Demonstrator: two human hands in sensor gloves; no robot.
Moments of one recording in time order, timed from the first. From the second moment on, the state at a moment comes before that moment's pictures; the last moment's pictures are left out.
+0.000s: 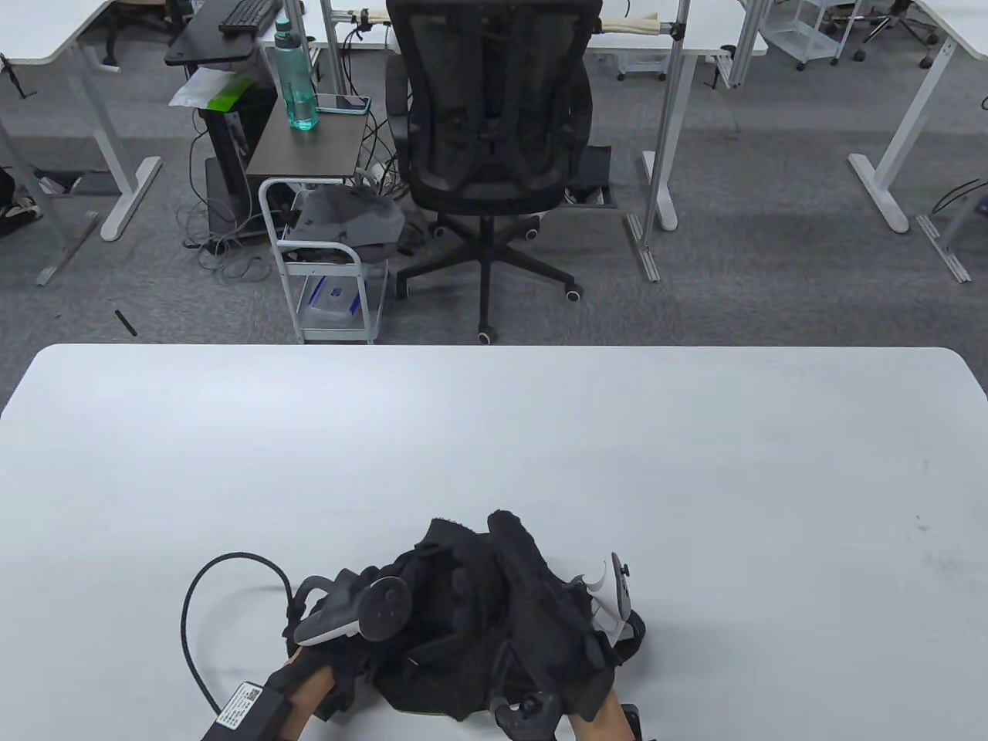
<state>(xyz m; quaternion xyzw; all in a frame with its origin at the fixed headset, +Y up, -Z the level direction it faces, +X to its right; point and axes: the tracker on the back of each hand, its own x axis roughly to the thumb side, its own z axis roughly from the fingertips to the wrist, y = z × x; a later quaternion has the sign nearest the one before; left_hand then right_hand) -0.187 -0.794 -0.335 -0.09 -0.23 0.01 0.97 0.044 -0.723 -0.304 0.33 0.12 0.30 0.89</state>
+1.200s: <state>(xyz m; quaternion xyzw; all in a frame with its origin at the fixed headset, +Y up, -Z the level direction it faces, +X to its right) -0.186 -0.804 -0.396 -0.10 -0.19 0.04 0.98 0.047 -0.736 -0.300 0.24 0.35 0.55 0.72</state>
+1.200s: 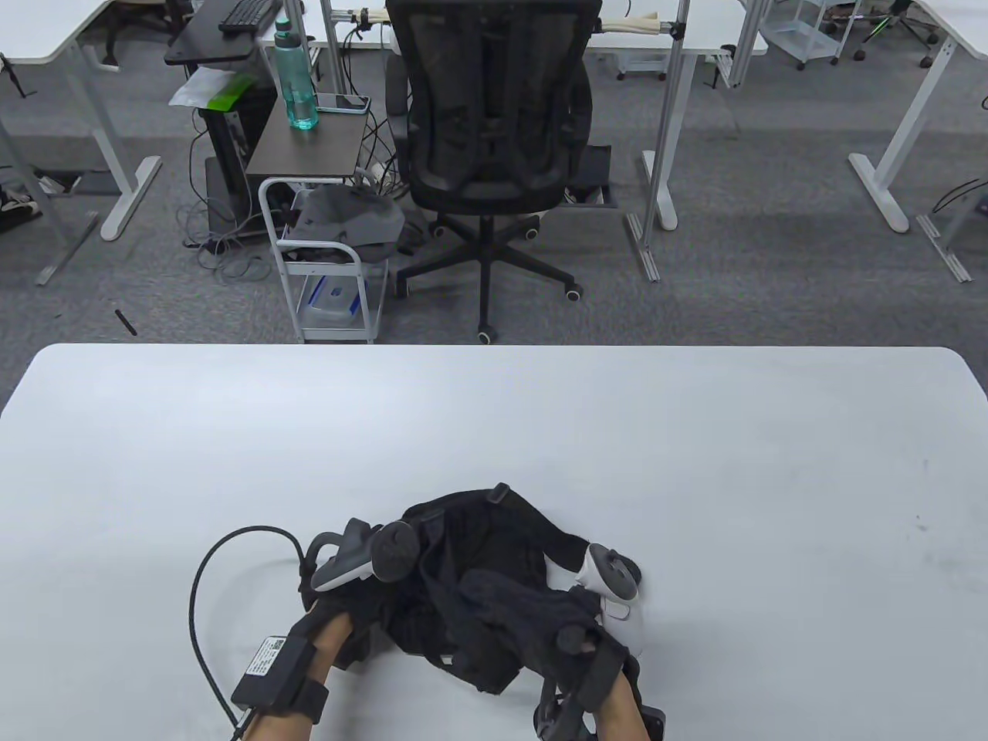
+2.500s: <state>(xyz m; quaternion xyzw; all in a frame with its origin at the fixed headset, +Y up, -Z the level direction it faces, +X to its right) -0.221 -0.755 -0.362 -0.04 -0.17 0.00 0.98 0.138 -0.756 -0.351 0.05 -0.02 0.96 0.26</state>
